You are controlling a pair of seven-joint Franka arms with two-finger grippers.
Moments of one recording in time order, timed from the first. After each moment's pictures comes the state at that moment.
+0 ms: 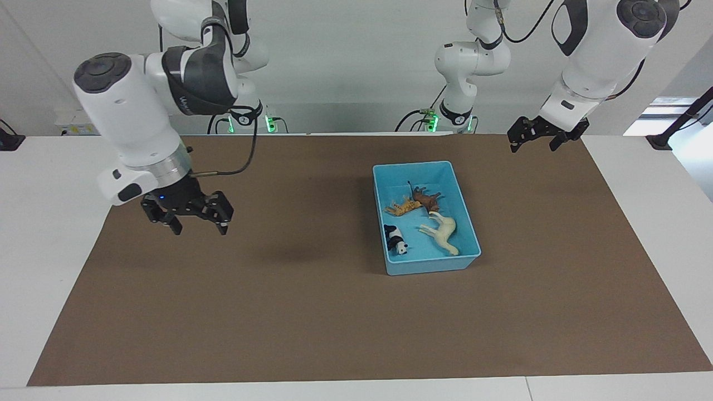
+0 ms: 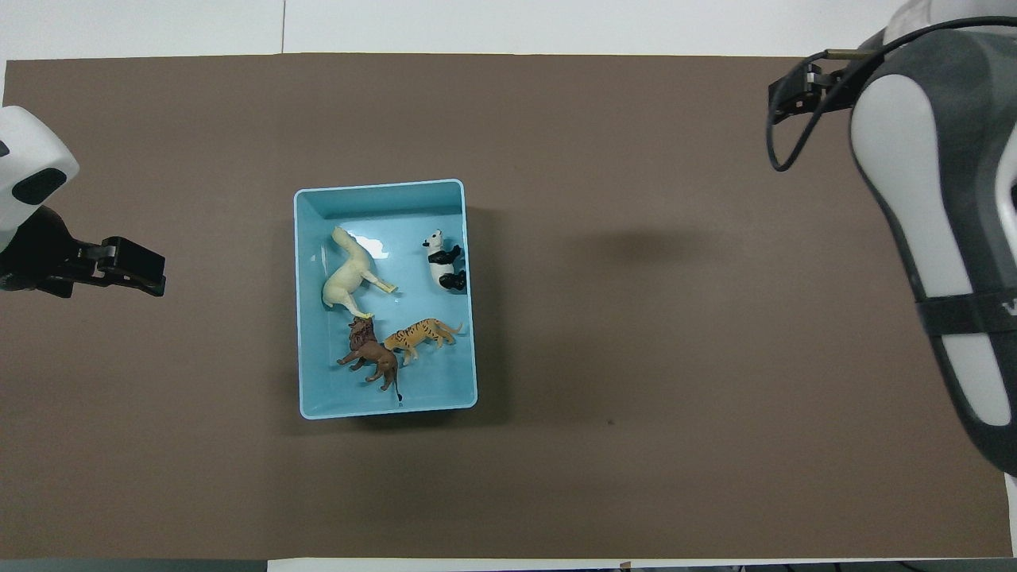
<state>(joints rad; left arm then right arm) -0.09 -0.01 -0.03 -1.62 0.02 1.46 -0.05 0.28 0.41 -0.32 -1.23 0.17 1.71 0.01</state>
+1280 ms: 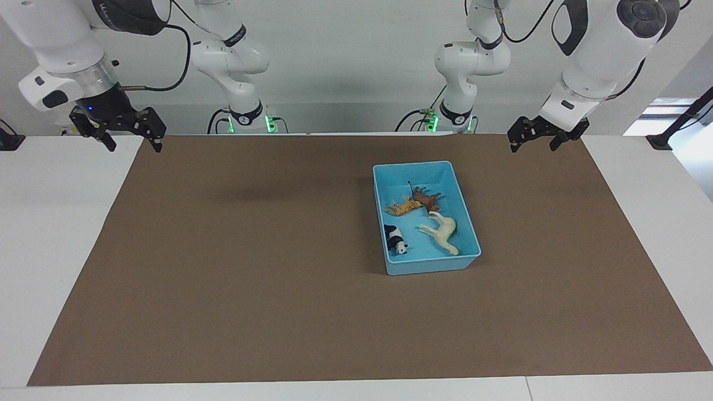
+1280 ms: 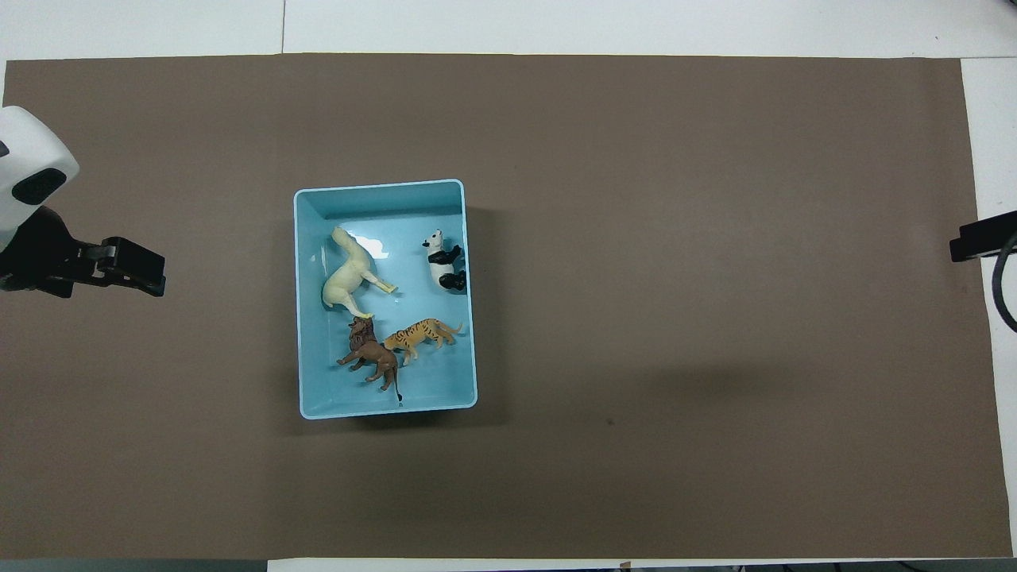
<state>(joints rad) -0.09 -0.01 -0.03 -1.62 0.02 1.46 -0.05 -0.03 -0.02 -0.08 -1.58 -0.05 1.54 -0.10</state>
